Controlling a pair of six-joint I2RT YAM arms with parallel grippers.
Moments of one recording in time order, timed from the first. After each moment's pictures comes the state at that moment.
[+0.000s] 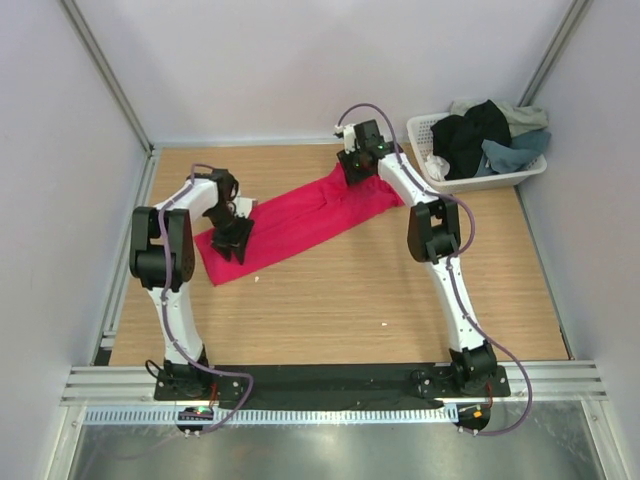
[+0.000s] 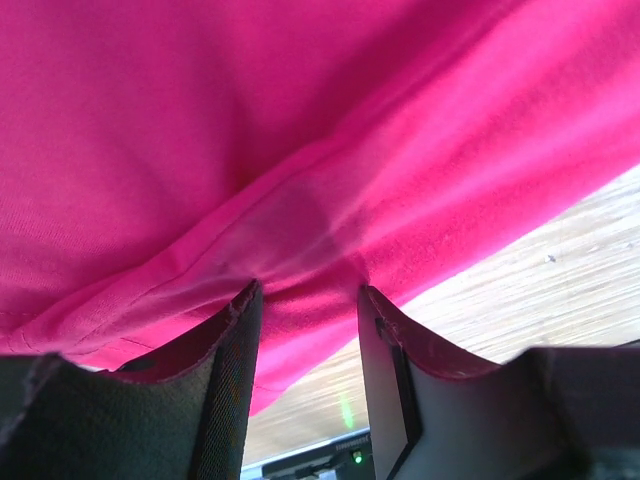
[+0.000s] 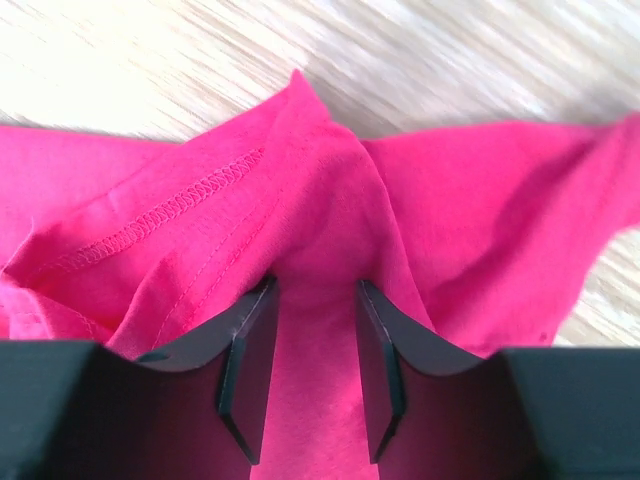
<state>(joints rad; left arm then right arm) -0.09 2.04 1.48 -1.03 0.21 0.23 0.34 2.66 2.47 -0.67 -0.13 -0.18</state>
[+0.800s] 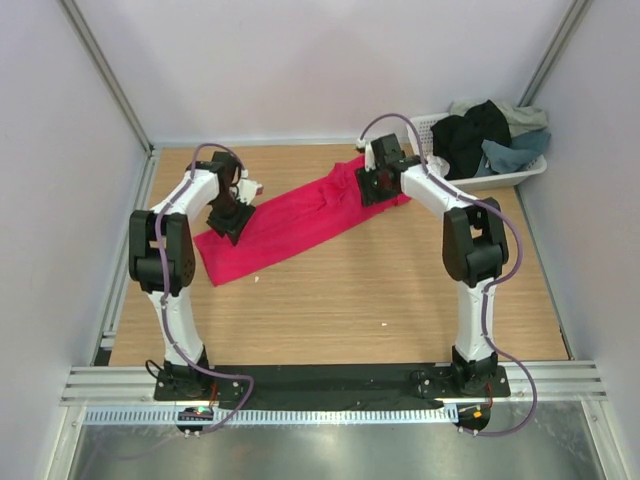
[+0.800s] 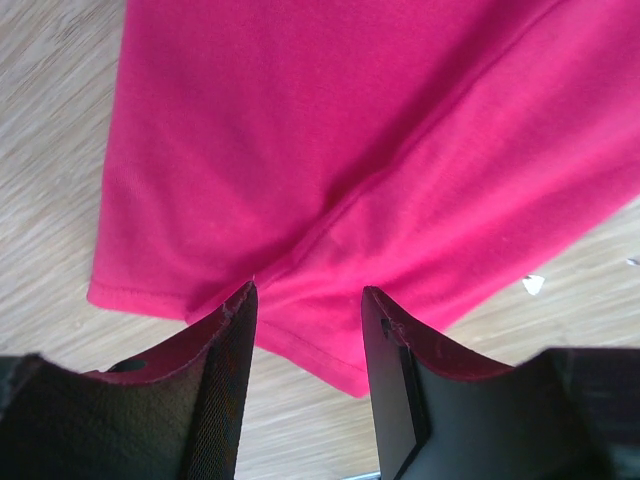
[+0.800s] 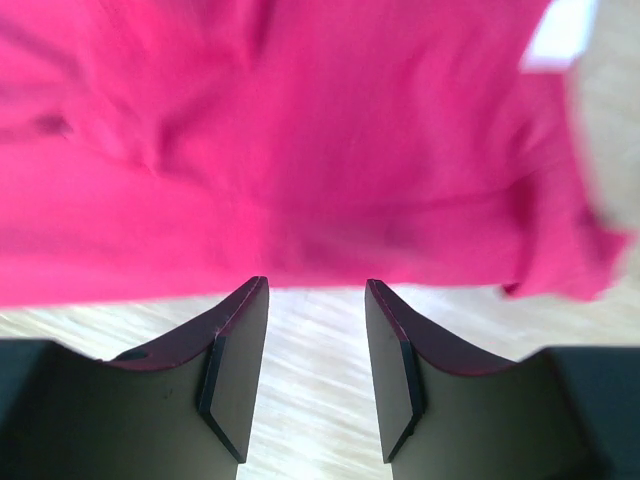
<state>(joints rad) -0.13 1.99 1.58 -1.01 0.08 0.42 0.35 2.10 1.72 -0.55 -0.07 -0.01</state>
